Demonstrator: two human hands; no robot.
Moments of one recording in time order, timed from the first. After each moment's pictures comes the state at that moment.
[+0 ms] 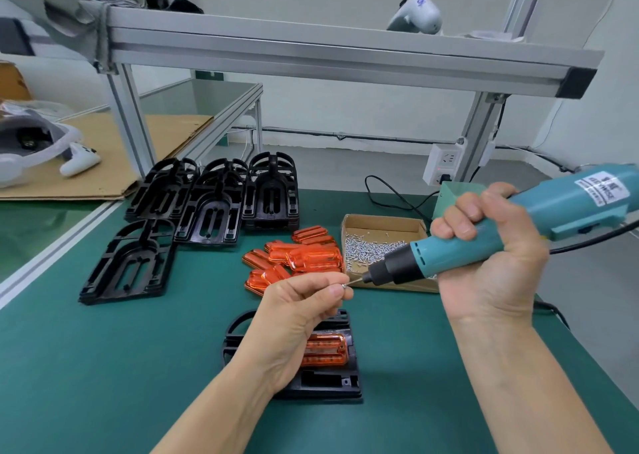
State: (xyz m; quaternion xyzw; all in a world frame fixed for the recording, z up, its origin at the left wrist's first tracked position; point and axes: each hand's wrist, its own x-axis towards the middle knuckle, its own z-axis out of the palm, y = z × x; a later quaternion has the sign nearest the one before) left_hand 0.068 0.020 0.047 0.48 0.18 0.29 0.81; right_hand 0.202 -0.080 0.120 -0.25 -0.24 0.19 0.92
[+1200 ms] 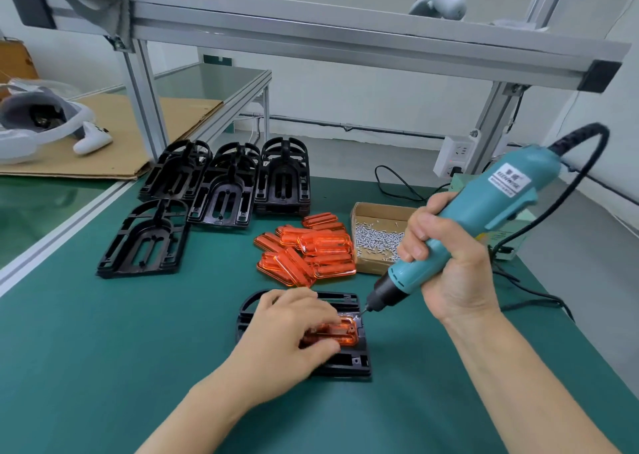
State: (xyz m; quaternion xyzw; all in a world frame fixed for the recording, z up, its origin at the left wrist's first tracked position) left_hand 0.025 0.030 0.014 0.94 0.16 0.16 0.26; right_hand 0.197 -0.067 0.088 -0.39 -0.33 0.25 0.82
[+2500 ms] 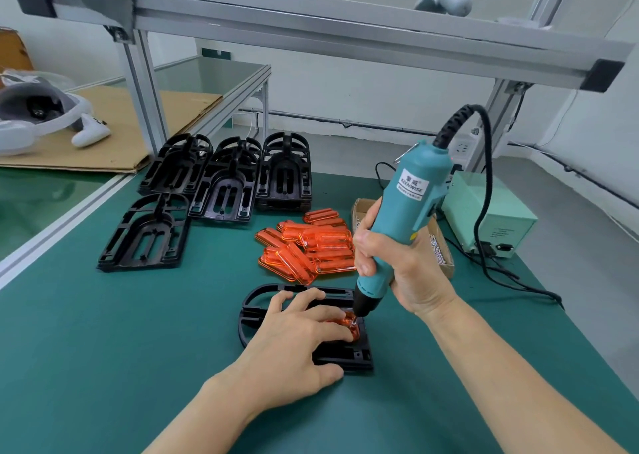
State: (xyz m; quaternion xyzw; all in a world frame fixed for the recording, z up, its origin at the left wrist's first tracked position) left_hand 0.030 0.029 -0.006 0.97 0.13 0.10 0.16; right_hand 0.189 -0.041 0.071 -0.46 -0.51 0.28 0.67
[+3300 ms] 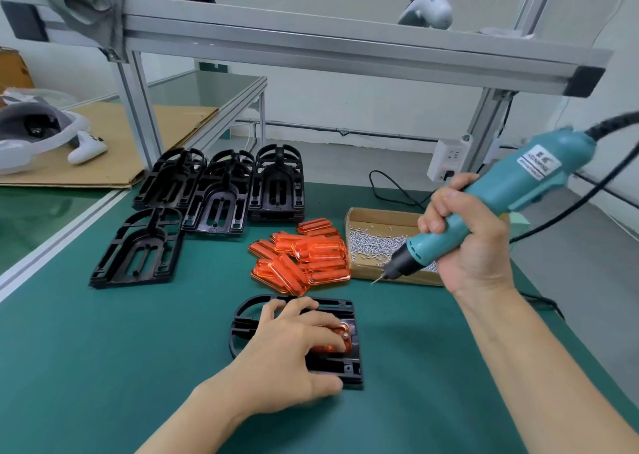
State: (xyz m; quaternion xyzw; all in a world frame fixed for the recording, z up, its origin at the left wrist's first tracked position) left_hand 0.034 0.031 0.006 0.96 0.13 0.08 0.23; right_hand 0.231 -0.064 0.105 -0.37 -0.31 0.19 0.85
